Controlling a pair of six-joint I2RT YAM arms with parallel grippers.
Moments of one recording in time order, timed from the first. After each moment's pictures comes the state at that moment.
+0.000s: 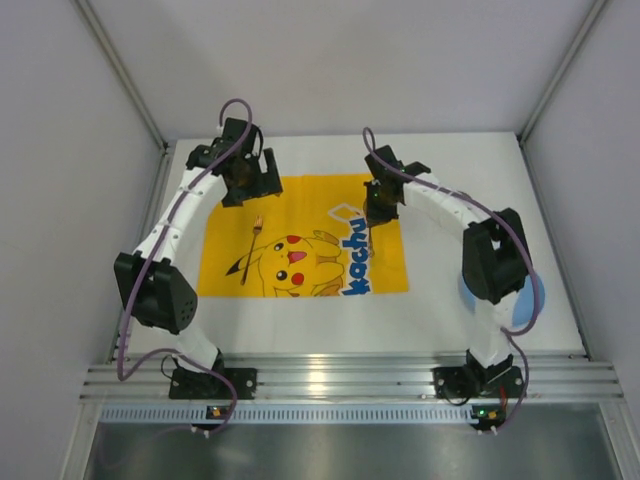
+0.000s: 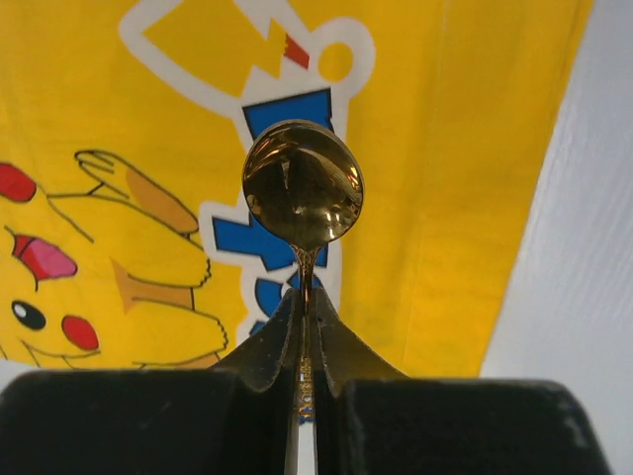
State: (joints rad) left arm -0.28 1.70 1.70 -0.98 -0.11 -0.49; right arm 0.51 1.89 1.55 -0.76 0.00 0.48
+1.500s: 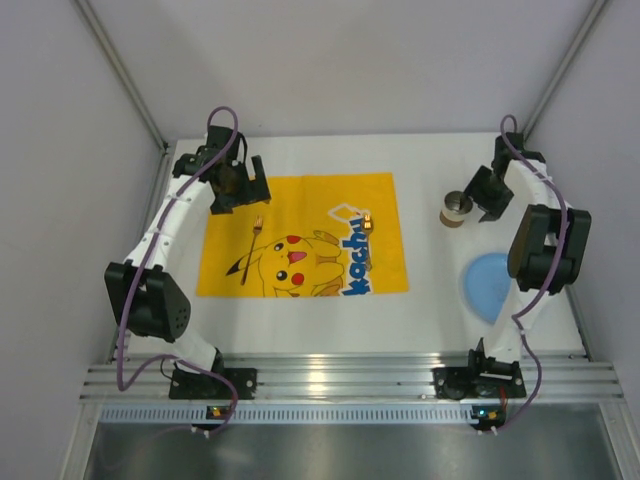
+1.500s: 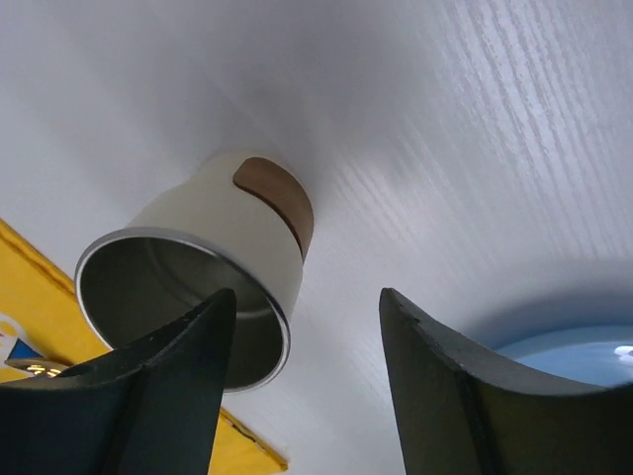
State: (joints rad) left arm -0.20 1.62 1.59 -0.95 -0.06 -0.43; right arm -0.15 1.93 1.60 -0.86 -0.02 0.48
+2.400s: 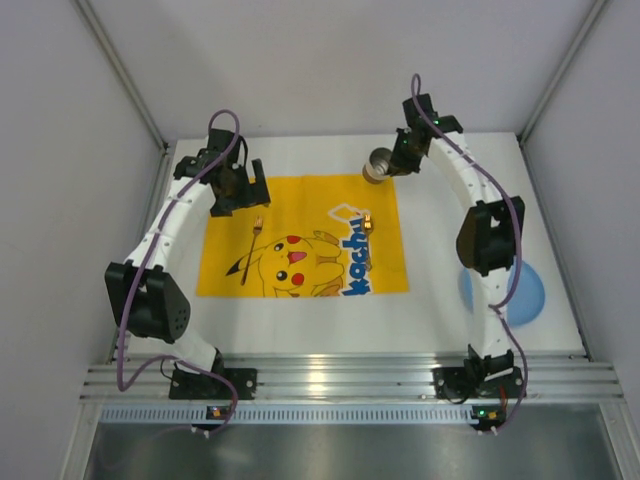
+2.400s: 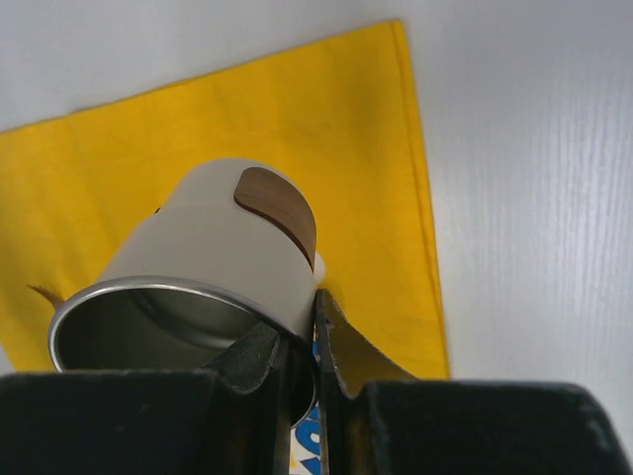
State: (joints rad) left arm -0.20 1.62 1.57 -0.94 -0.07 -0.42; right arm 0.26 2.17 2.13 -0.93 -0.07 0.55
